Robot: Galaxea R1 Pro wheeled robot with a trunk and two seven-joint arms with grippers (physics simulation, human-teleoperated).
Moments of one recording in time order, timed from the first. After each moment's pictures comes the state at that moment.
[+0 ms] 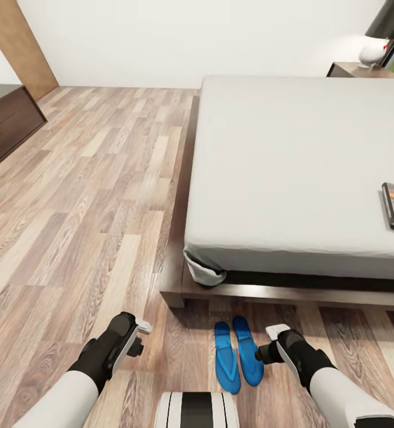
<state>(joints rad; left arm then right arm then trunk) -0.62 -0.02 -0.21 -0.78 -0.04 1.04 0.16 -0.70 -0.05 0.06 -0.40 0.13 0.58 0.13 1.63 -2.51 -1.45</state>
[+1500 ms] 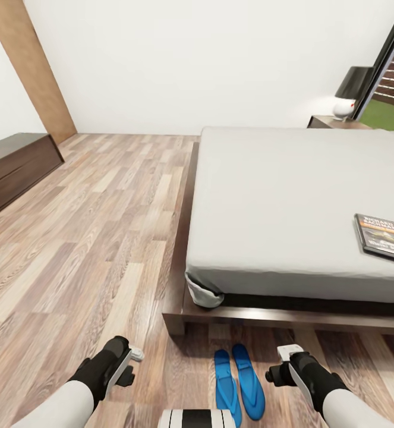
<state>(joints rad) -0.63 0.00 -0.20 -0.50 -0.04 0.89 0.16 -0.62 -0.09 0.00 -0.35 0.13 0.50 0.13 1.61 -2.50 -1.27</state>
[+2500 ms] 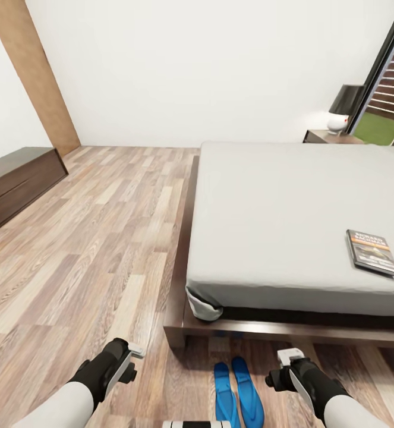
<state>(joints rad) -0.63 0.00 -0.20 -0.48 -0.04 0.79 0.15 -0.60 -0.08 0.00 -0.35 0.13 0.47 0.13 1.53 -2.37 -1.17</state>
